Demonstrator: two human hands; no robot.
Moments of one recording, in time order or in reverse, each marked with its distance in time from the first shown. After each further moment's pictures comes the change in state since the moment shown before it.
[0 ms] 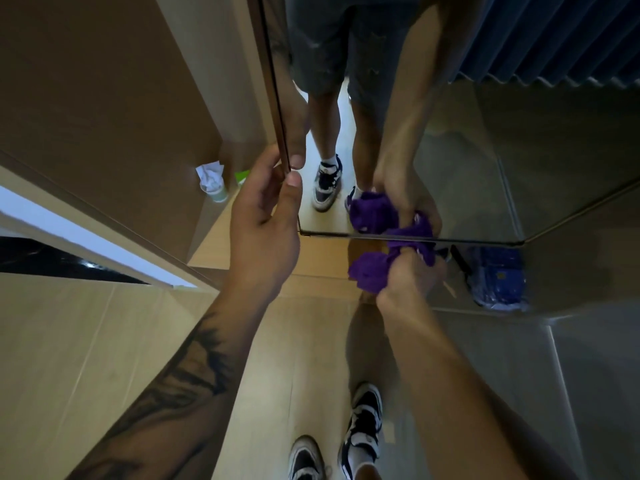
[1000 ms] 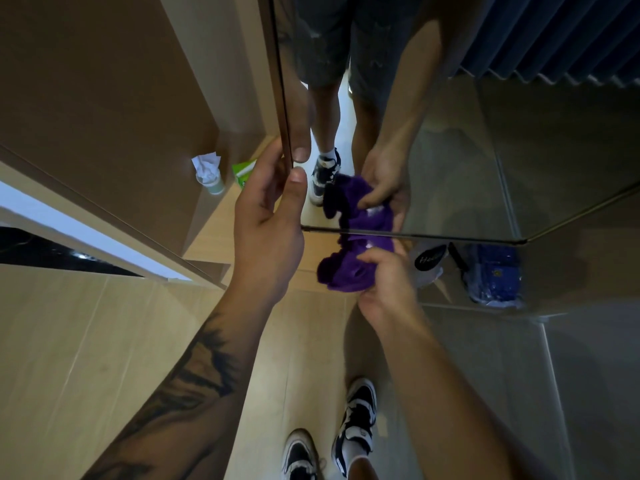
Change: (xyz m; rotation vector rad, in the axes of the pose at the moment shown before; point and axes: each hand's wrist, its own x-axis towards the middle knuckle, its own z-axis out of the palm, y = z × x) left_hand 0.000 -0.006 0.003 -0.112 -0.047 -0.006; right_hand -0.021 0.007 -0.008 0.018 -0.528 0.205
